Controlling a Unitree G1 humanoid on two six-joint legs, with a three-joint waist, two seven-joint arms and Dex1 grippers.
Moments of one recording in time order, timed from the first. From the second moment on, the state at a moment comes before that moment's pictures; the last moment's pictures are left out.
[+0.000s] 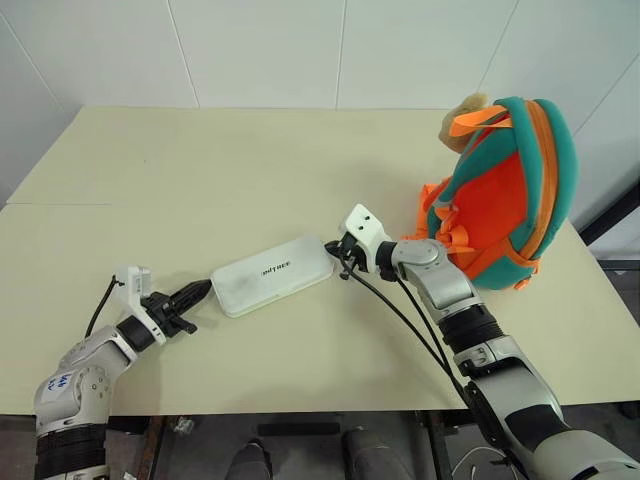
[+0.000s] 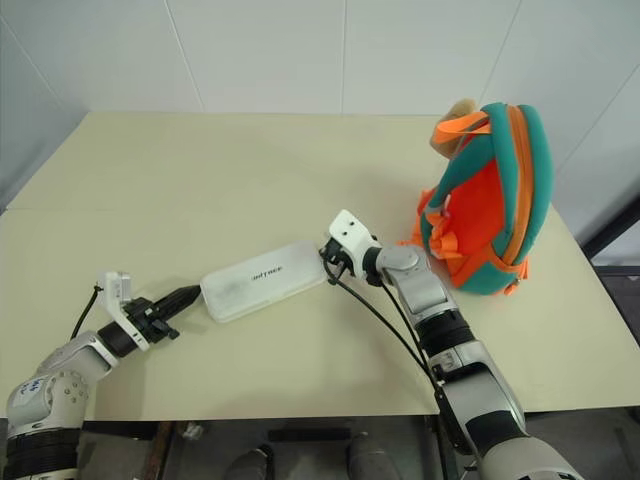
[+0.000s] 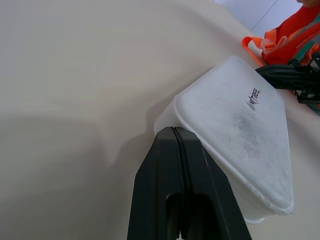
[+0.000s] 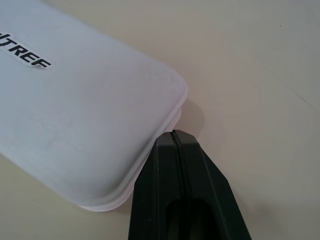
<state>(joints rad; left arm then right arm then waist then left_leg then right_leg) -0.17 0.52 0.40 0.06 -0.63 0.55 -0.72 -0.86 -0.26 0.23 0.47 0.00 0.30 0.77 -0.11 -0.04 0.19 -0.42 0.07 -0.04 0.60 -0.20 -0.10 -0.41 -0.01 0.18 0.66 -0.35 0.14</state>
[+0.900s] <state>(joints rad) -0.11 0.60 0.34 -0.09 -0.63 0.74 -0.72 -0.71 -0.49 0.29 0.03 0.06 0.61 1.10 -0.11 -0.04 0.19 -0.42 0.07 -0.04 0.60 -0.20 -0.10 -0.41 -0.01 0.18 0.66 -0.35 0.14</state>
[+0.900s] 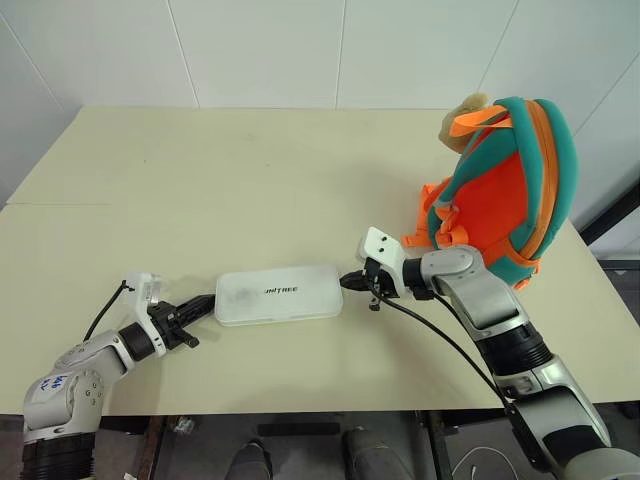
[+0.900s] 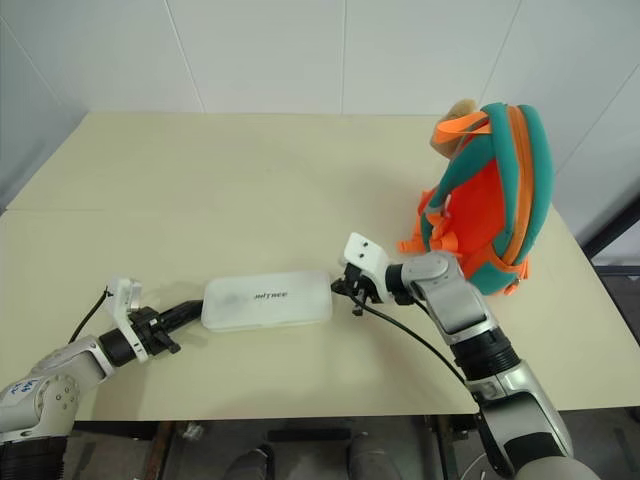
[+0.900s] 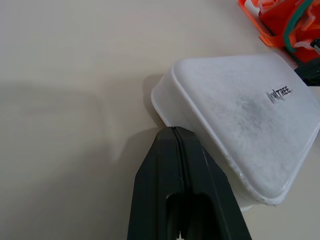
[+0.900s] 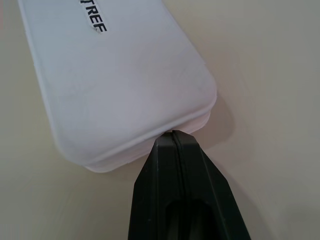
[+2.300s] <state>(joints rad) 0.01 0.78 0.31 -0.34 -0.71 0.93 -0.83 -0.62 -0.69 0.31 -0.04 0.11 0.61 1.14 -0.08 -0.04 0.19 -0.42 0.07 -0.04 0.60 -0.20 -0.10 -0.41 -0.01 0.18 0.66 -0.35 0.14</state>
